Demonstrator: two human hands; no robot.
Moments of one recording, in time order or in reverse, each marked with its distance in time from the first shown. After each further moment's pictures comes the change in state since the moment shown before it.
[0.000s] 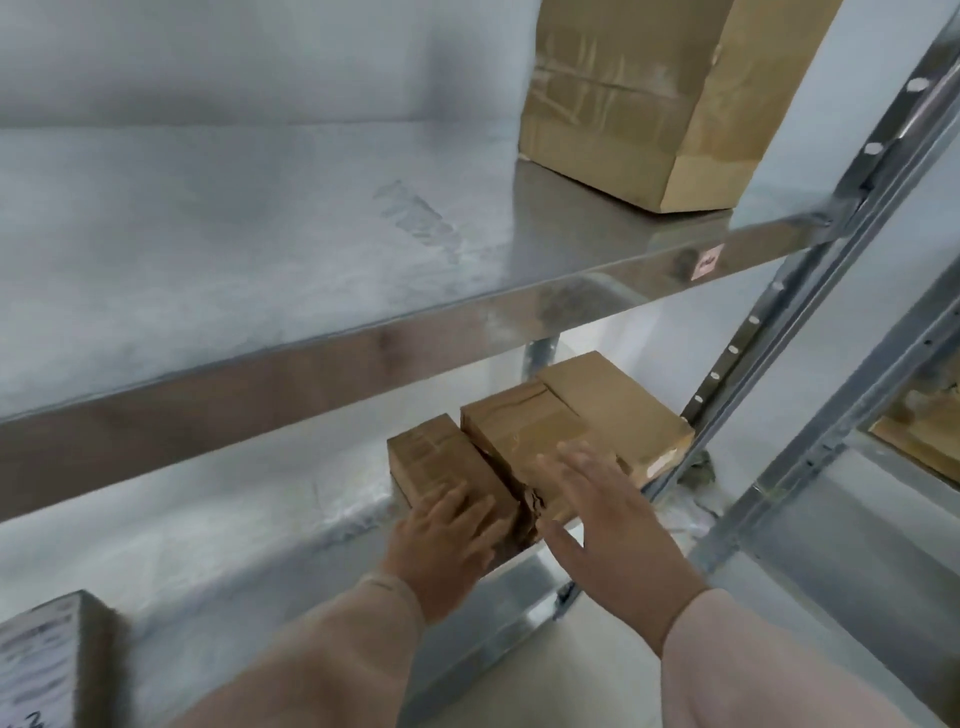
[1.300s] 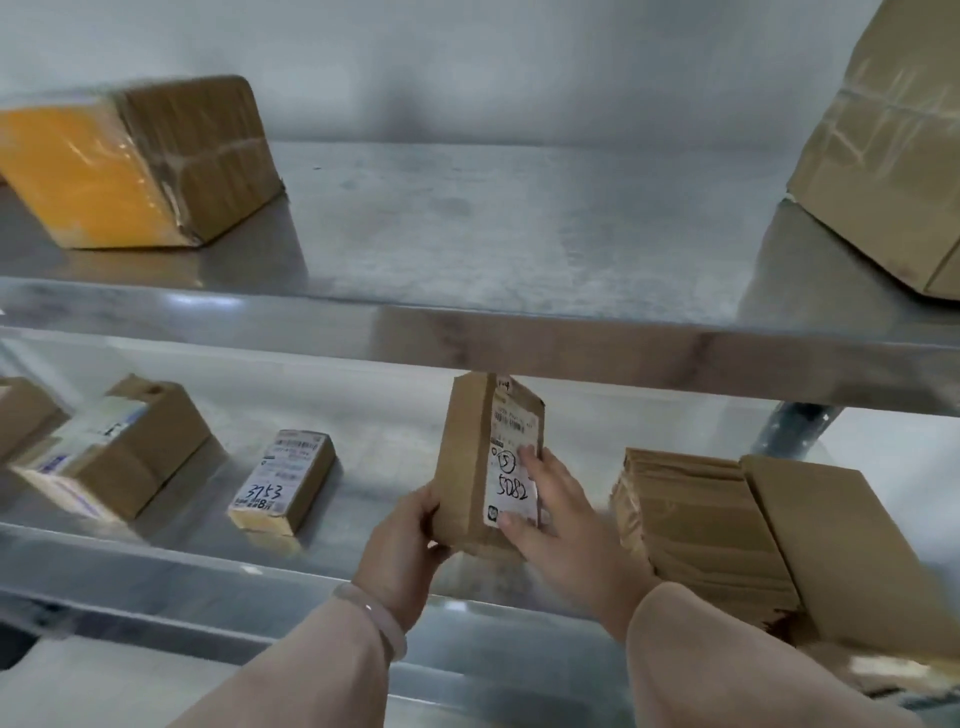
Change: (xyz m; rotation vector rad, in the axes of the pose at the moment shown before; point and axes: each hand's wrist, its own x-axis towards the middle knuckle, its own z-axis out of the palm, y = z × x) left_hand -0.066 0.035 -0.058 -1.585 0.969 -1.229; right_hand 0.078 -0.058 0.041 0.830 -0.599 -0.356
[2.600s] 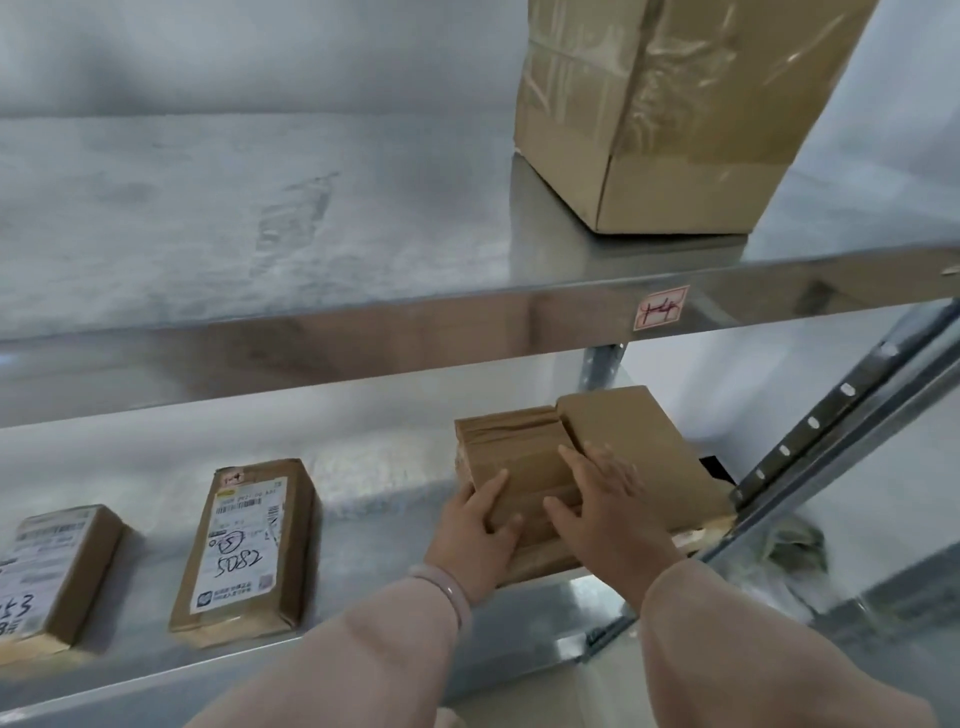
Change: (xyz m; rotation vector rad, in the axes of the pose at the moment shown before) left_hand 0.007 -0.074 0.160 0.877 -0.542 0.229; right_hand -0.080 0.082 -0.123 -0.679 0.407 0.365
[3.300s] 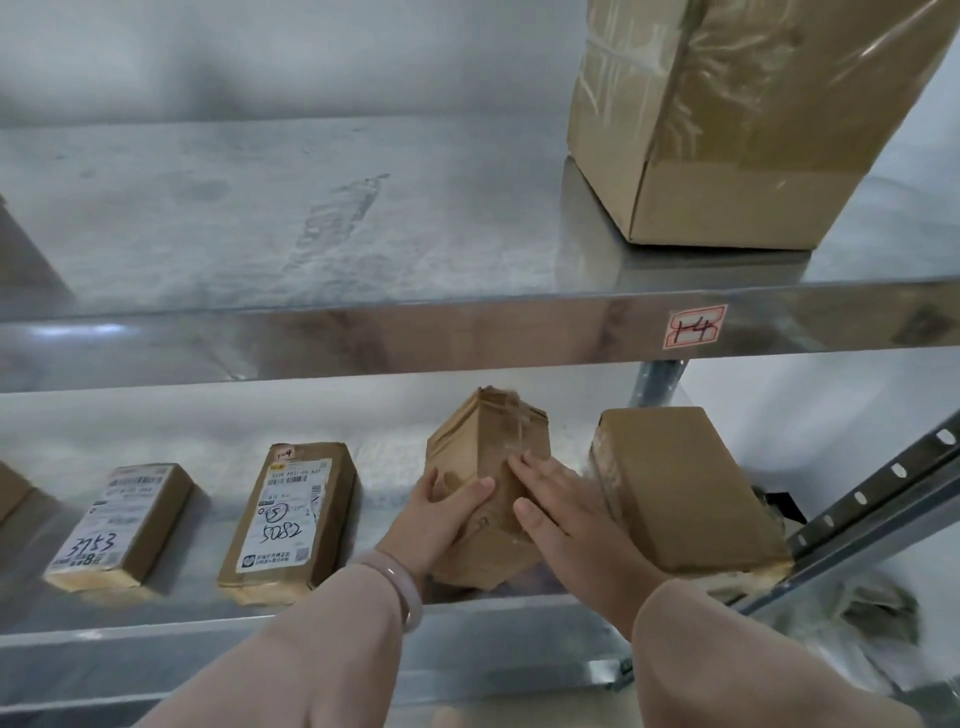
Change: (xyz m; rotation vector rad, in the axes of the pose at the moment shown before) left_hand -0.013 0.006 -0.050 -0.497 0.177 -0.403; right_hand 0.004 -0.036 0.003 0.297 -0.263 -0.303
